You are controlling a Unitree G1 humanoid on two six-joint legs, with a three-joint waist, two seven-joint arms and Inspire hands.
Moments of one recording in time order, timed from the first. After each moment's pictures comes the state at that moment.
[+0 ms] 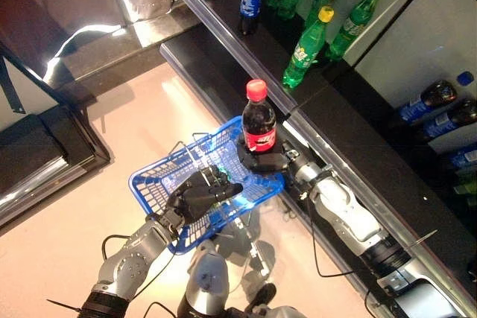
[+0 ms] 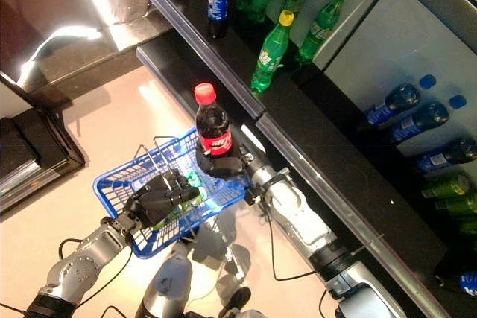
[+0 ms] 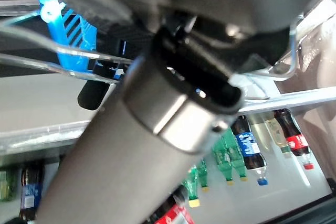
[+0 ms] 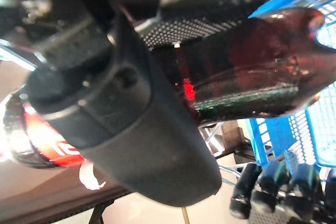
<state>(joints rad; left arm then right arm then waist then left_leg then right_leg) -0.02 0.50 -0.15 0.01 -1.08 0.26 -0.26 -0.43 -0.46 0.51 0.13 0.47 -0.10 0.05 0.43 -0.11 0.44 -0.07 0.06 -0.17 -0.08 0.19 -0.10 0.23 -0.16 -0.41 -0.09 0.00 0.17</state>
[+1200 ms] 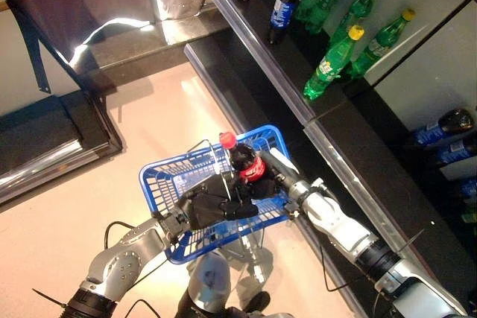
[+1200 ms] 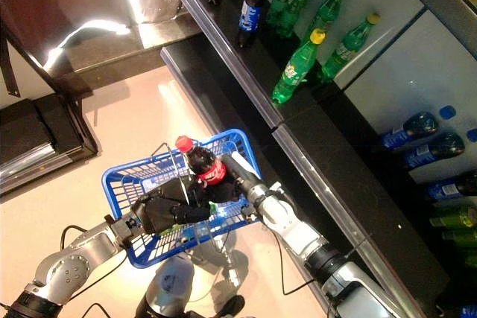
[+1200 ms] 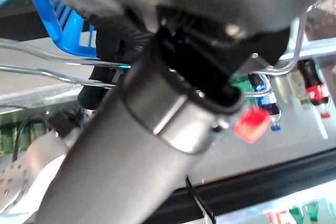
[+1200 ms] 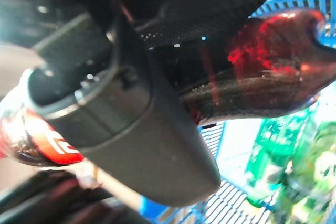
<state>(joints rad) -0.02 0.63 -0.21 -0.15 -1.09 0.35 -0.45 -0.44 -0.47 0.65 0.29 0.18 -0.03 -0.03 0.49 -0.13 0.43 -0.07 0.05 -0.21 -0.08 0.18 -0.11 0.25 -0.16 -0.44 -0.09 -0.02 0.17</state>
